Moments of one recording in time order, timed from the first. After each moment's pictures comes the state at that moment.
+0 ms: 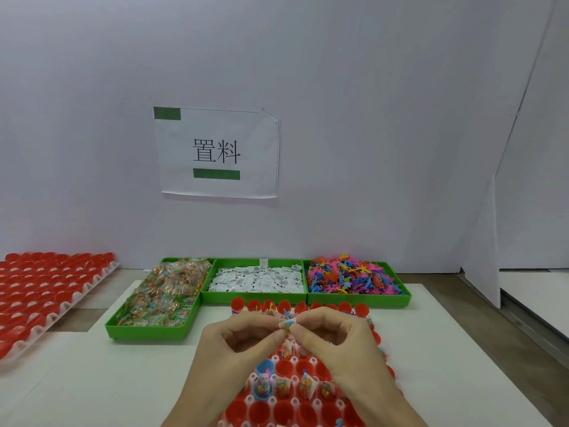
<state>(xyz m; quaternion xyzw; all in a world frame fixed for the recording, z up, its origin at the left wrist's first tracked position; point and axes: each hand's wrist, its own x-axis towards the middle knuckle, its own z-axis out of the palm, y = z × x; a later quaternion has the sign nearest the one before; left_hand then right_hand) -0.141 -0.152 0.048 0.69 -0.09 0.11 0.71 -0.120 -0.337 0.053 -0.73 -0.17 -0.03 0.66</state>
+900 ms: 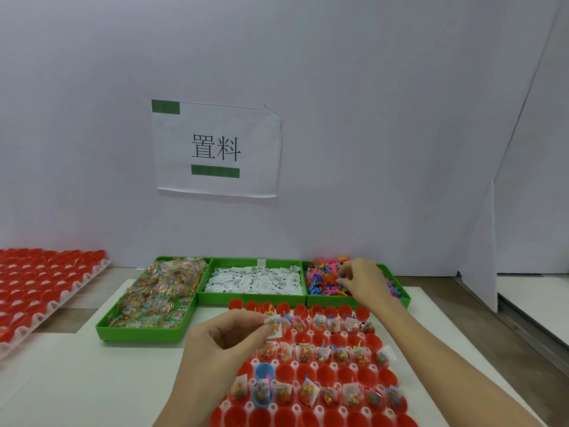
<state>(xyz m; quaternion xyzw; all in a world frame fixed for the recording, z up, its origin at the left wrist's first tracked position) -0.132 -0.138 0.043 0.69 -0.03 0.13 0.71 0.077 -0.399 0.033 -0.97 -0.06 -0.17 0.17</state>
